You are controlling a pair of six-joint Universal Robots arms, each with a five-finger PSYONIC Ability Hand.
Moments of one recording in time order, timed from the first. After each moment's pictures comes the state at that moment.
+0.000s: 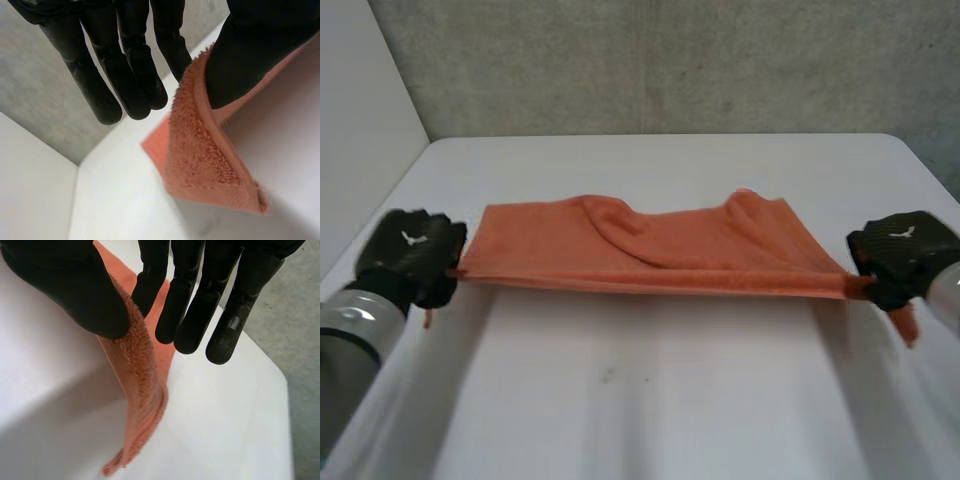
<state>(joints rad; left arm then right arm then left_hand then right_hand) 4.54 -1.53 -2.00 3.37 -1.45 3.65 1.69 -1.49 1.71 0.23 1.42 2.51 1.14 1.20 1.19 1.19 0.96 0.97 1.18 1.19 1.19 0.99</state>
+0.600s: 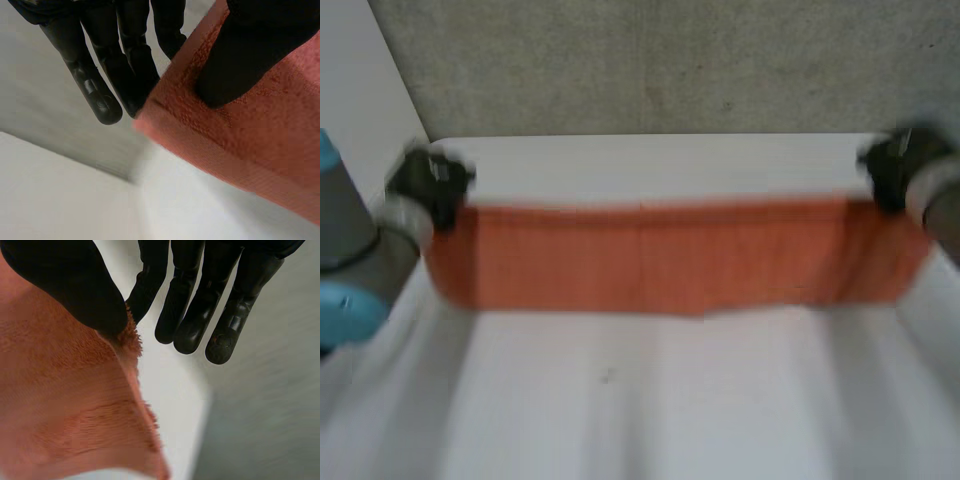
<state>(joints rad) 4.49 -1.97 -1.41 3.28 -1.56 3.91 1.78 -1.18 1.19 0.18 1.62 2.41 1.14 1.20 1.19 1.20 0.96 0.97 1.18 1.19 1.19 0.99</state>
